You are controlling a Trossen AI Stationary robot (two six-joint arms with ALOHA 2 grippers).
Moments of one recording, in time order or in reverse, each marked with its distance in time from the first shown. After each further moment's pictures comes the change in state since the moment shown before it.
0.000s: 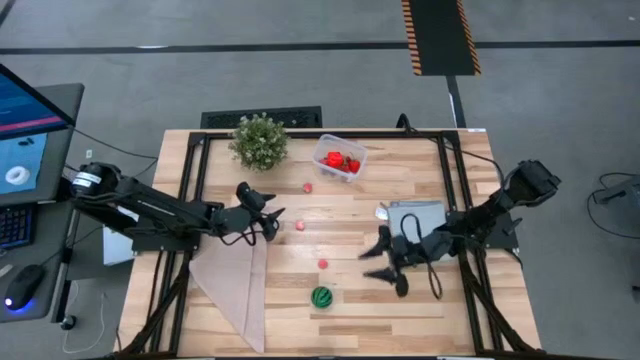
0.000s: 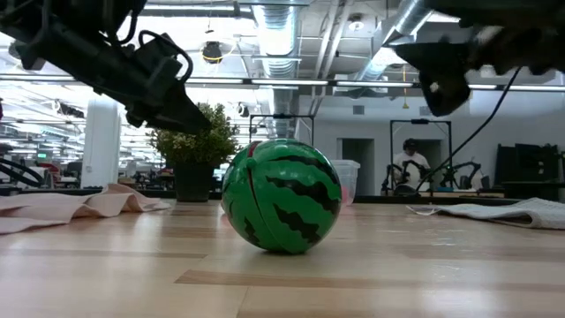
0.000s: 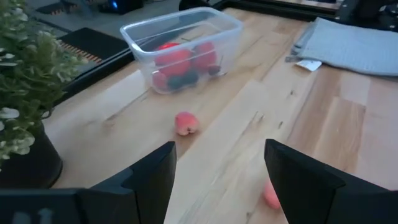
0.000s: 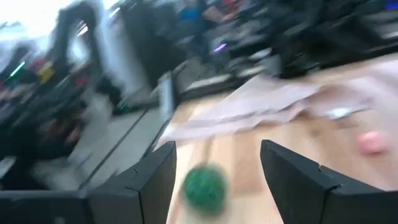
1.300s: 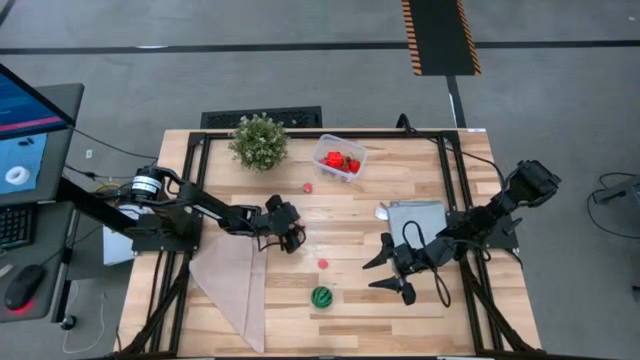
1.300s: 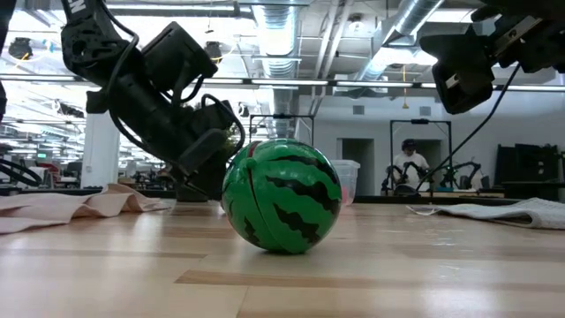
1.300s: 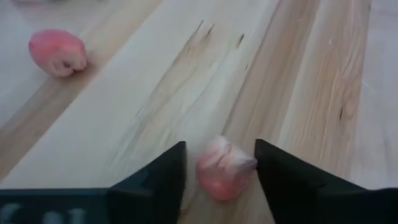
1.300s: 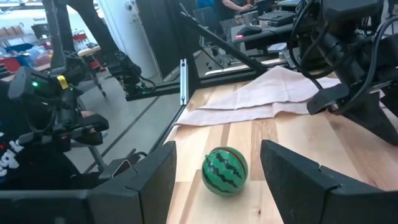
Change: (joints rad) left arm 0.100 0.533 0.210 0.085 0.344 -0.008; right arm 0.080 0.003 -0.009 -0.016 -0.009 -0.039
